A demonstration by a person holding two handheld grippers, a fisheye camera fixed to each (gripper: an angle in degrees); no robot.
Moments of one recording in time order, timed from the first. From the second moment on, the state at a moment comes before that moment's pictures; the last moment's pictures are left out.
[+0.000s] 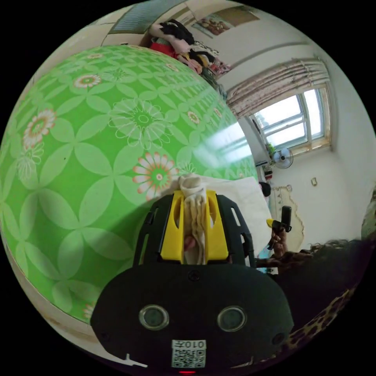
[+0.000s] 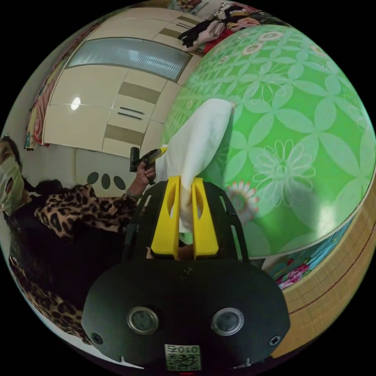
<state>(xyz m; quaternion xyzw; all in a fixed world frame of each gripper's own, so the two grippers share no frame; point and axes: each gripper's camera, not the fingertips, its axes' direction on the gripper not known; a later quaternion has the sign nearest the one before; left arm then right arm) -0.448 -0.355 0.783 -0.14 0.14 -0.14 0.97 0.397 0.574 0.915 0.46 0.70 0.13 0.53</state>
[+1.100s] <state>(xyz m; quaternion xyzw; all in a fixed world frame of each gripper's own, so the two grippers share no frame) -0.294 -0.259 0.732 0.07 0.06 -0.34 0.94 0.171 0.569 0.764 0.29 0.63 0.23 0.69</state>
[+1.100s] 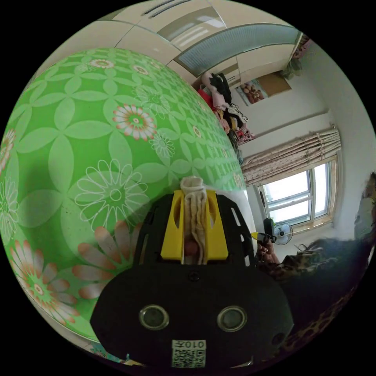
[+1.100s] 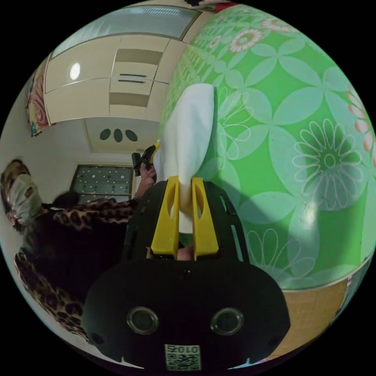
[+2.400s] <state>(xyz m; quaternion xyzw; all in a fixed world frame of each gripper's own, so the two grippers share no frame) -0.131 -0.290 0.642 0.07 0.05 -0.29 0.95 0.061 0.596 0.952 0.31 0.69 0.11 0.64</state>
